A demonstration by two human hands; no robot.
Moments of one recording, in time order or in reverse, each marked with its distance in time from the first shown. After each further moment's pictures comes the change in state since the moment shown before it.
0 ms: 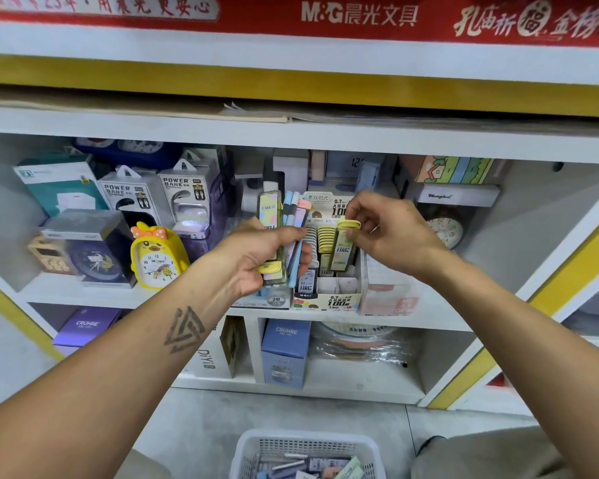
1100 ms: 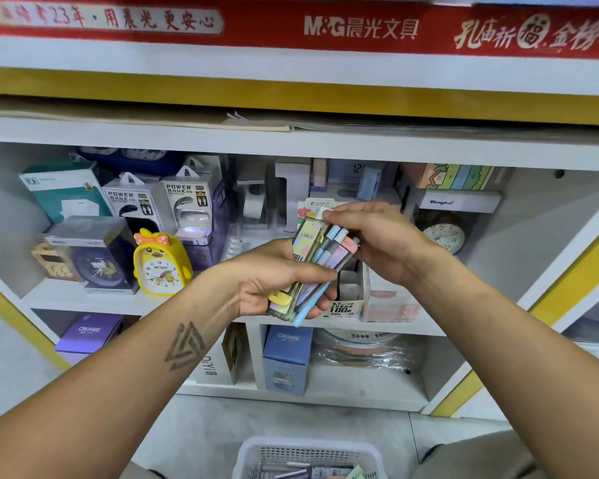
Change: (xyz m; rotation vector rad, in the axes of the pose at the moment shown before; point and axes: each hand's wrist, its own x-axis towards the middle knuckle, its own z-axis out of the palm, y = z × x) left_hand -0.012 -0.006 0.004 0.255 -0.395 -0.108; right_hand 0.020 -0.023 0.016 0.920 -0.114 0.481
